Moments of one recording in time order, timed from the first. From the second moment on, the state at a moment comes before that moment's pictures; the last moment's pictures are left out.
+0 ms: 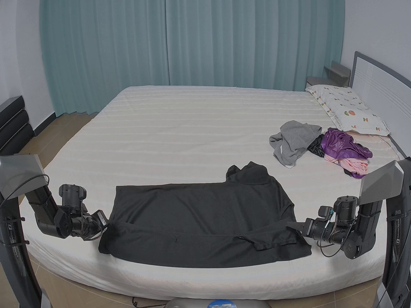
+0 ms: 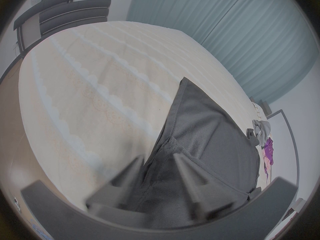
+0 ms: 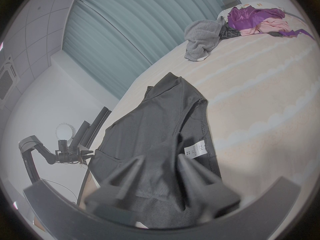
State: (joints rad) left arm 0.09 2.24 -0.63 -0.73 -0.14 -0.57; right arm 0.09 2.46 -0.43 -1.47 0.50 0.46
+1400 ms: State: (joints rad) left arm 0.11 2.32 -1.17 -0.56 -0.21 -0.74; right arm 0.03 2.41 -0.43 -1.52 0.51 0.84
